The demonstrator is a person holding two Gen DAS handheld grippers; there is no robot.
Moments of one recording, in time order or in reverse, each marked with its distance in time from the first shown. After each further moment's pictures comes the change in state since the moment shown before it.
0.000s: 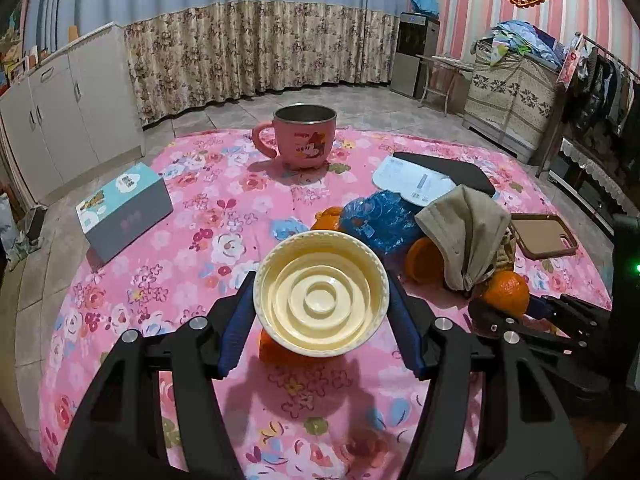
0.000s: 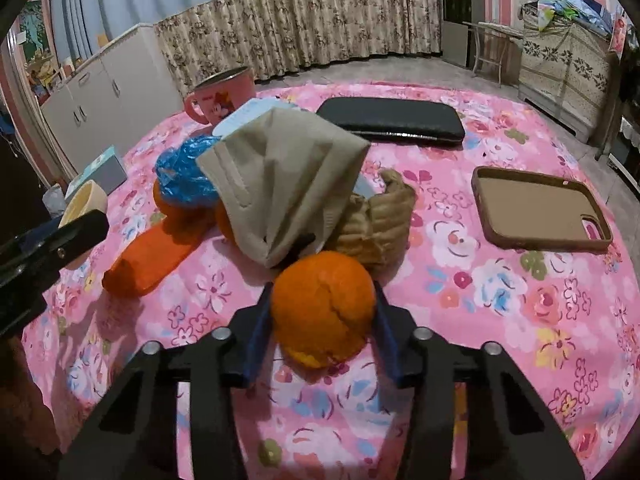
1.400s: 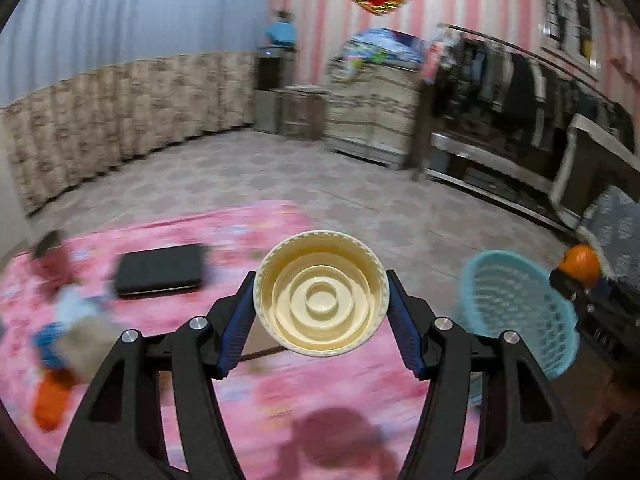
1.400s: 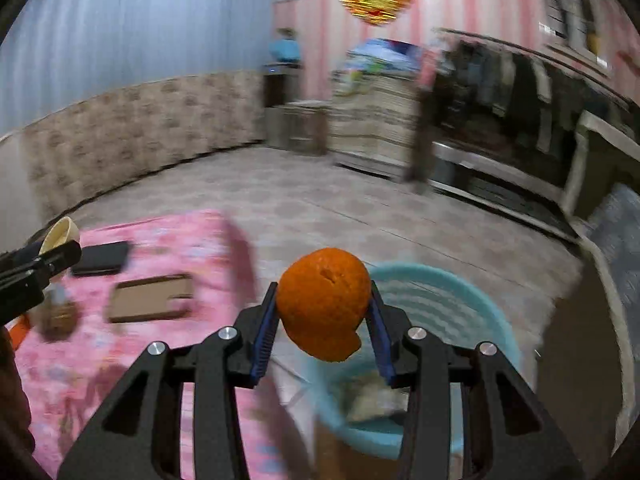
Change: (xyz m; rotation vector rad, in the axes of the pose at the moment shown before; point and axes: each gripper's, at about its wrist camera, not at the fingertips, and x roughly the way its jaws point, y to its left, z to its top) left arm -0.032 -0.324 0.044 0.254 -0.135 -0.422; right arm -0.243 -0.293 -0.044 0.317 -0.329 -0.575
